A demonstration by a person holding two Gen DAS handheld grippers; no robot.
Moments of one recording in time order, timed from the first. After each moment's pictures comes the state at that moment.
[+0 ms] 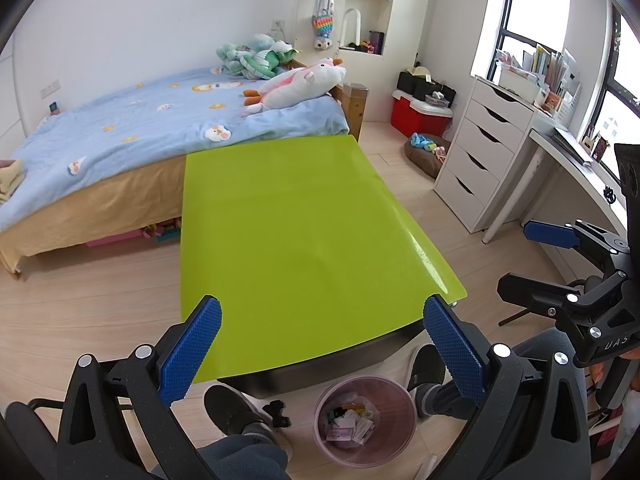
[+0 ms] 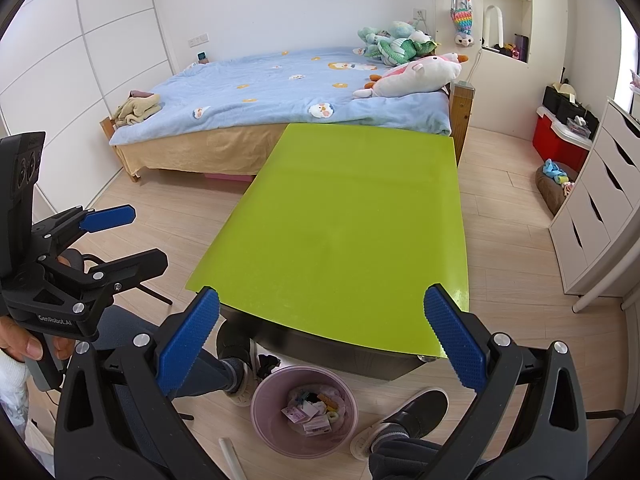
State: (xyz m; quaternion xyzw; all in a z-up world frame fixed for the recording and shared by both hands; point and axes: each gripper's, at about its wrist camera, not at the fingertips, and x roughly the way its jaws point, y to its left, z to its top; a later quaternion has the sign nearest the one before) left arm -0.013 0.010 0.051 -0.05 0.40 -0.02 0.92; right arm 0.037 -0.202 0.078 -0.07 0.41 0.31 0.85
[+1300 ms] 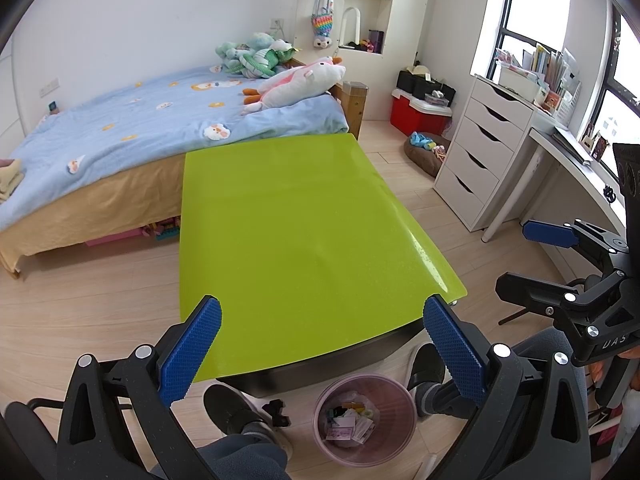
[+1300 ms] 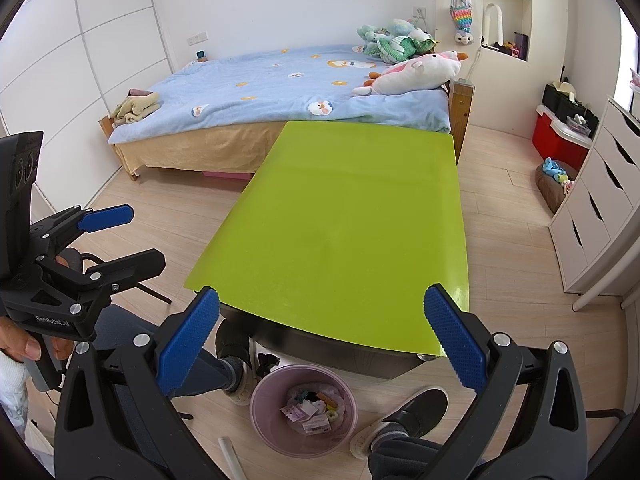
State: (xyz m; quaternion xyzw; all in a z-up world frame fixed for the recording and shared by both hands) left arm -0.011 0.010 0.054 -0.05 0.40 -0.02 0.92; right arm 0.037 -0.201 0.077 -0.07 0.41 0.31 0.85
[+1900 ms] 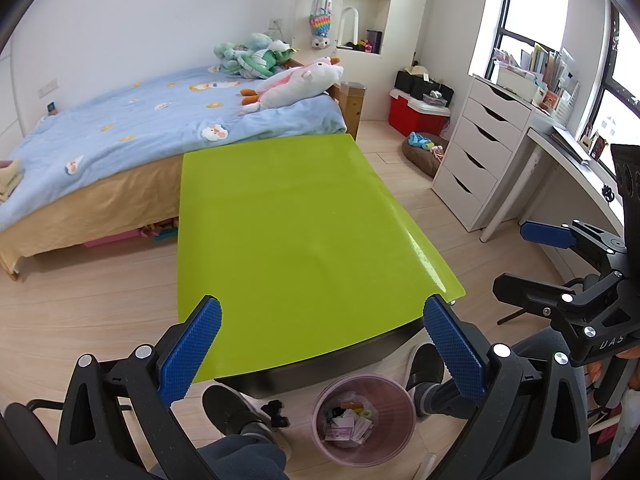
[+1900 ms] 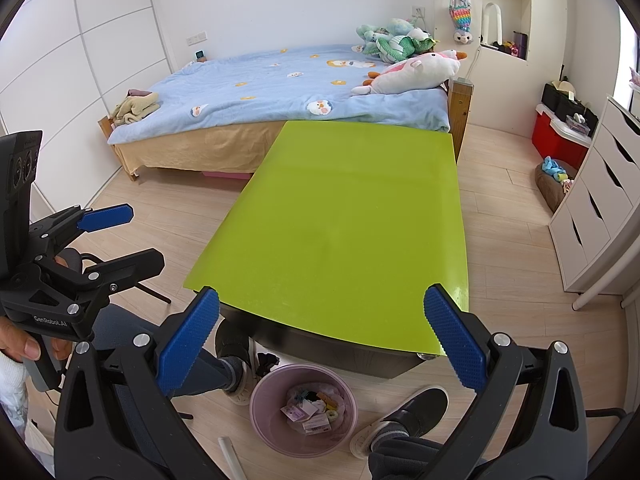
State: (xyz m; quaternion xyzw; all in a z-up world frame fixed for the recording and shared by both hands) left arm -0.013 0.009 0.050 -0.05 0.40 -0.02 0.92; right arm 0.035 -0.200 0.074 -0.07 0.41 0.31 0.85
